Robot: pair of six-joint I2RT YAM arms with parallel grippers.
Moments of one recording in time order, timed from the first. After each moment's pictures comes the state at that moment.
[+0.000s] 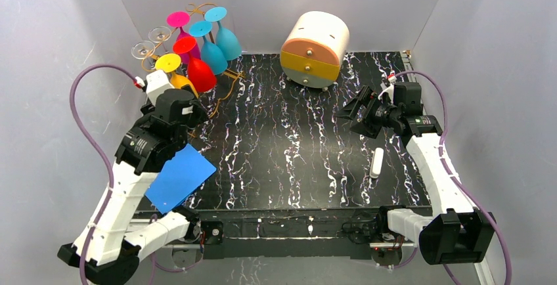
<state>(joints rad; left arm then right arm) -0.50 0.94 1.36 -1.05 -0.67 -0.66 0.09 1.10 0.99 -0.62 -0.58 0.69</state>
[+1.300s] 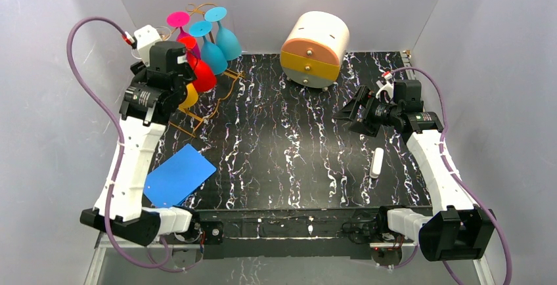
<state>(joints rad) -0.31 1.26 1.71 -1.02 -0.72 -0.52 0.09 1.13 1.04 -0.67 -0.64 0.60</state>
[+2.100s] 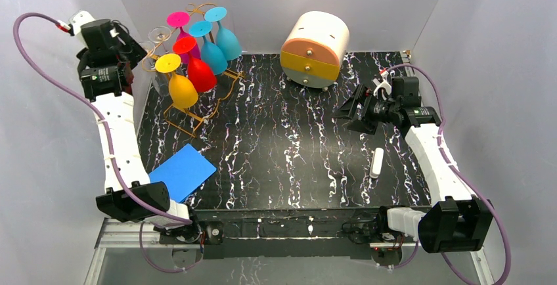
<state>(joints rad) 0.20 1.45 1.90 -0.87 -0.33 -0.43 0.09 1.18 1.06 -0.67 -0.68 0.57</state>
